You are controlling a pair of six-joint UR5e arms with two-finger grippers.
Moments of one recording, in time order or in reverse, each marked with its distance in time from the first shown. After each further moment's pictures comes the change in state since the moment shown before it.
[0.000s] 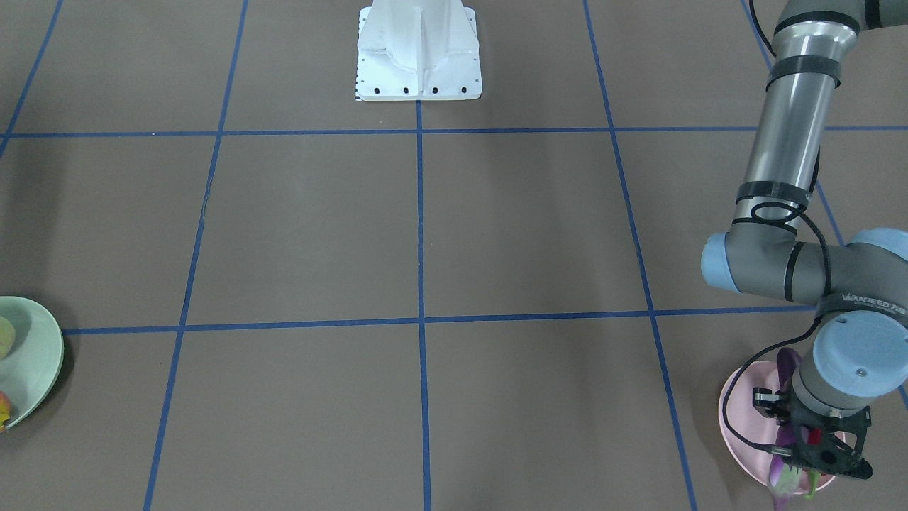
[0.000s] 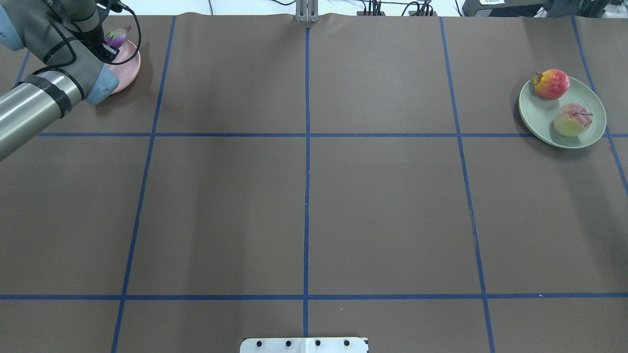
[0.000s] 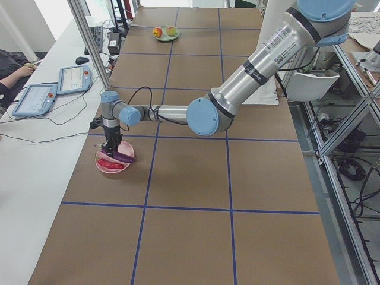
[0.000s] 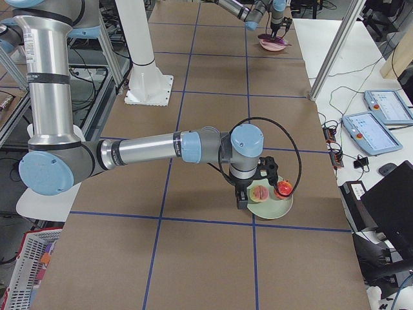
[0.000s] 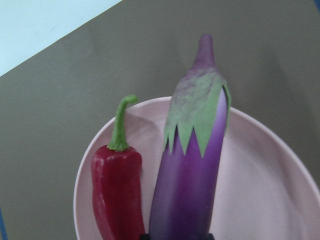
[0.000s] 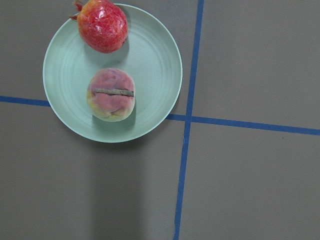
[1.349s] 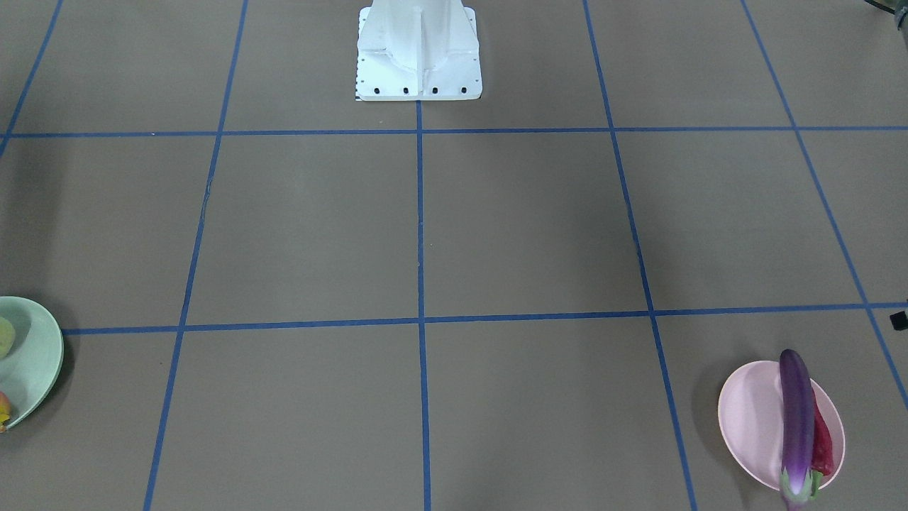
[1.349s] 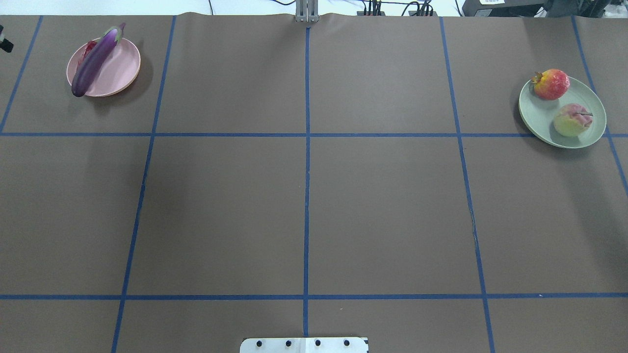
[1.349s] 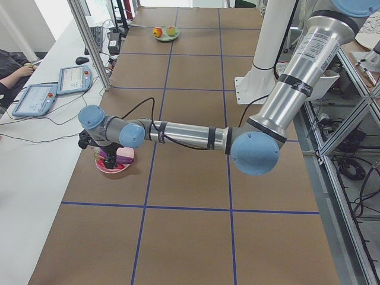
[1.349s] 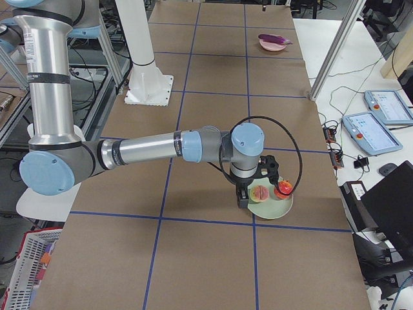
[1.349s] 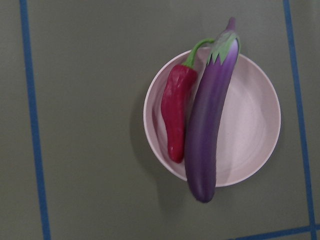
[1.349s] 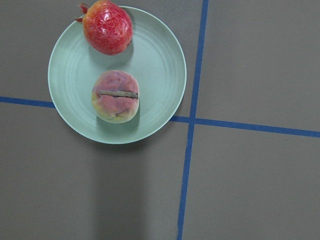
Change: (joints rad) left arm -0.363 0.401 -0.488 0.213 -0.617 0.150; right arm -0.002 0.003 0.001 0.000 0.003 0.000
